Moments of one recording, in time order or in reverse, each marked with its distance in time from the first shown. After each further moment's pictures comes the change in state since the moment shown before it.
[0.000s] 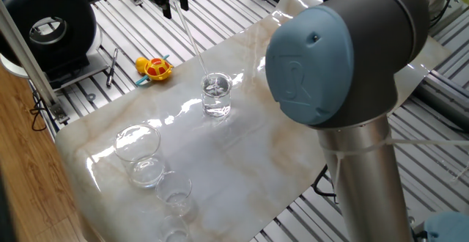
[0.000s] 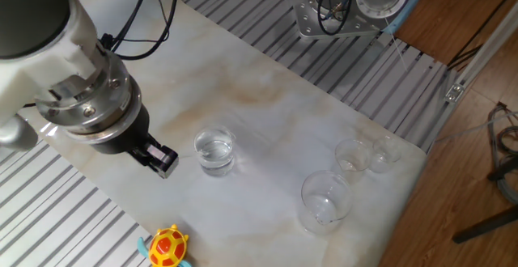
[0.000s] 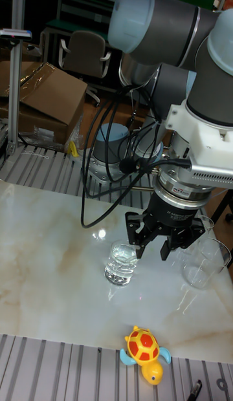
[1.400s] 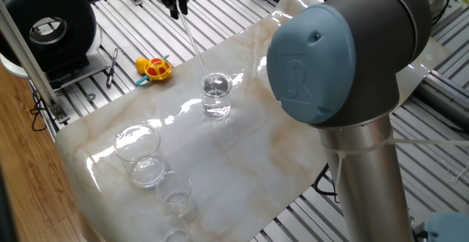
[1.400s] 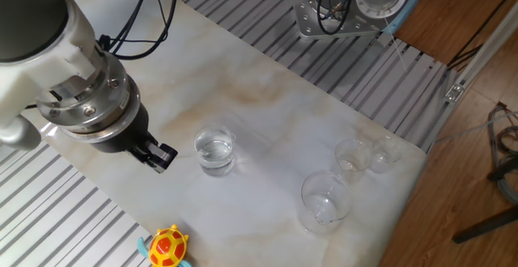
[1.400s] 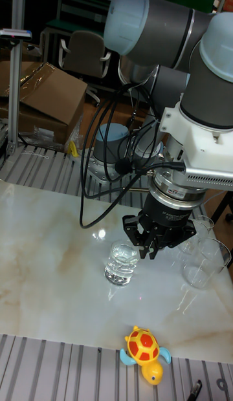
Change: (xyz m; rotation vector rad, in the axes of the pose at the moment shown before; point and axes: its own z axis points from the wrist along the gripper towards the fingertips) arm 0.008 -0.005 0.004 -0.004 0.011 -0.019
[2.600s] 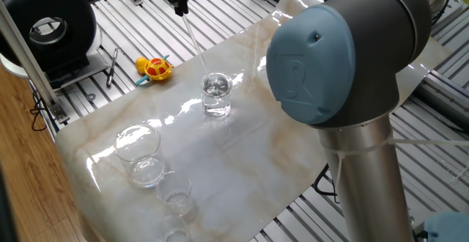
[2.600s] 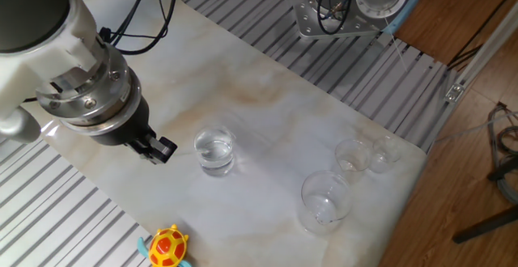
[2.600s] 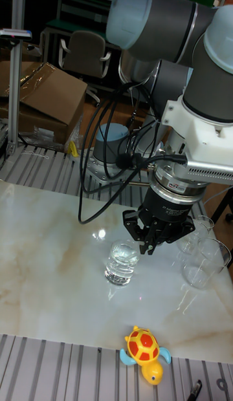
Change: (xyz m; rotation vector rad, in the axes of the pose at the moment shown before) arm 0.006 -0.003 -0.007 0.015 0.007 0.011
